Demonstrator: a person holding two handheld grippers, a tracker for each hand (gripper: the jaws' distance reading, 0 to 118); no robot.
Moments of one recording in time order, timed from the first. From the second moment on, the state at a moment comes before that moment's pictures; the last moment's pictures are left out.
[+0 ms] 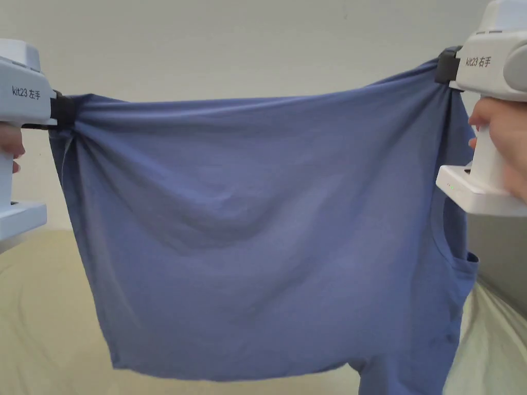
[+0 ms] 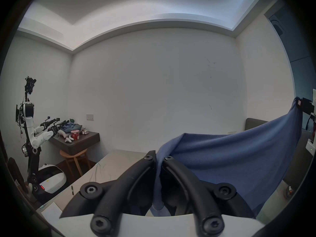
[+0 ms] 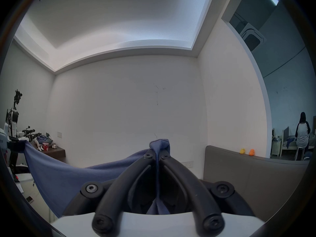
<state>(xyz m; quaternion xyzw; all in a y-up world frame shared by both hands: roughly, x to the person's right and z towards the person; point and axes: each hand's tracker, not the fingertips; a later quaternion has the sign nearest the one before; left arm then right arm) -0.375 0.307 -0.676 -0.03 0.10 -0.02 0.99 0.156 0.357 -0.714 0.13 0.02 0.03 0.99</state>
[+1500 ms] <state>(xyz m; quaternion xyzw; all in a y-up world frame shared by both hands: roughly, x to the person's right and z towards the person) -0.328 -0.056 -0.358 -0.26 -0.04 0.03 0.96 0.257 -0.042 -0.379 -0.17 0.13 0.04 0.98</state>
